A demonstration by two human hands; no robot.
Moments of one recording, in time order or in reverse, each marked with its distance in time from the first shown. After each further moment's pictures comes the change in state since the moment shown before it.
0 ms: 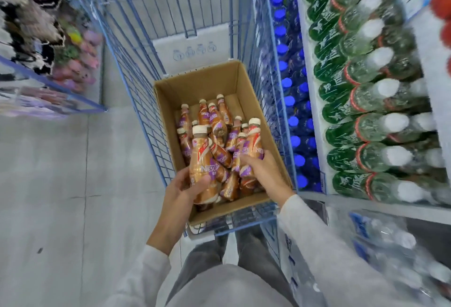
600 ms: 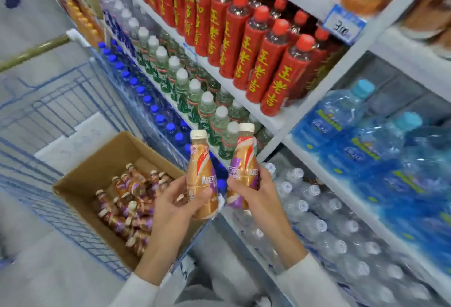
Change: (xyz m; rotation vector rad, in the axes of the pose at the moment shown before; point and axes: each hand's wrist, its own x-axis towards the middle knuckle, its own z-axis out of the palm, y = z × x) left_hand -0.134 0.033 0.125 0.274 -0.604 0.356; right_hand -0.274 0.048 -0.123 0.620 0.417 -0.424
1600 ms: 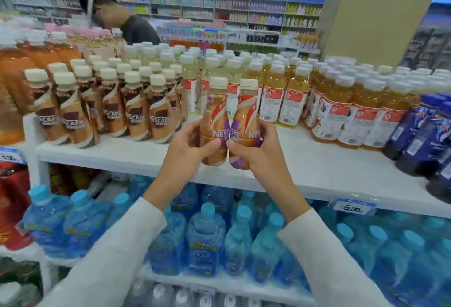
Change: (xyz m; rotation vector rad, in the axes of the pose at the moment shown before) left_hand -0.138 0.104 0.555 0.177 -0.933 0.545; right_hand -0.195 -0.157 -0.483 -0.006 0.732 -0.682
